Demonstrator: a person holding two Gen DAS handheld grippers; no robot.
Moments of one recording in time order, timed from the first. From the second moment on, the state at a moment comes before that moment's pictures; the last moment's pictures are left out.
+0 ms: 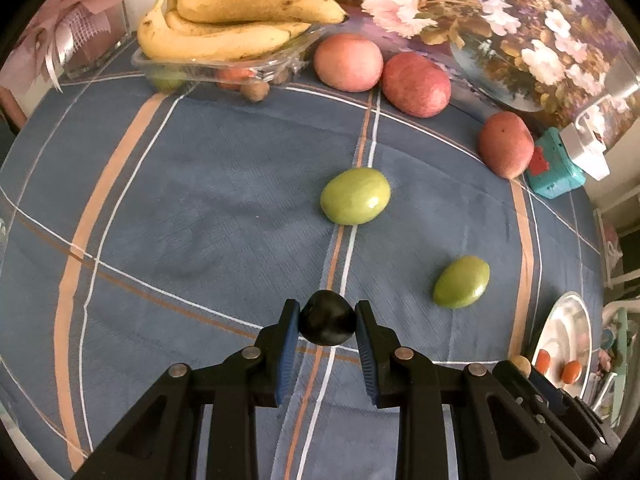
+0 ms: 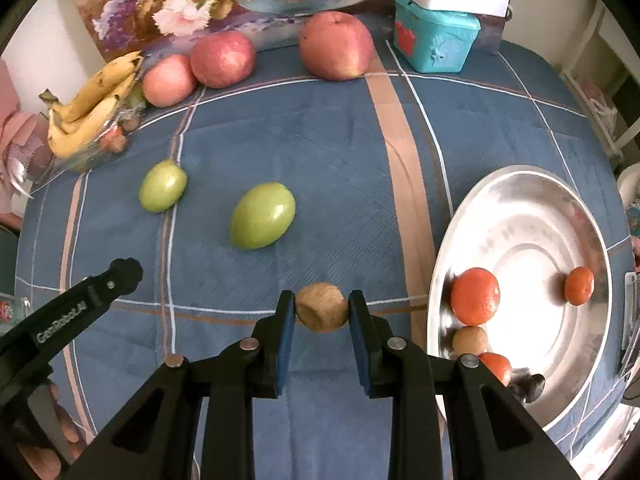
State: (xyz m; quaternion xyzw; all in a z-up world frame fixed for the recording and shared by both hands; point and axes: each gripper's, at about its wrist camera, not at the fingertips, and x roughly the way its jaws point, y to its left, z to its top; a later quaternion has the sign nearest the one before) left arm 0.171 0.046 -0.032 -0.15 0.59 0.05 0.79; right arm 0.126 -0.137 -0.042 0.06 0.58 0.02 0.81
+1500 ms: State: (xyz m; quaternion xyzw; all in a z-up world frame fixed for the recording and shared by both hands) left arm 0.176 -0.084 -0.020 -0.11 0.58 -0.12 0.80; right arm 0.120 -0.298 -0.035 0.15 0.53 -0.14 0.82
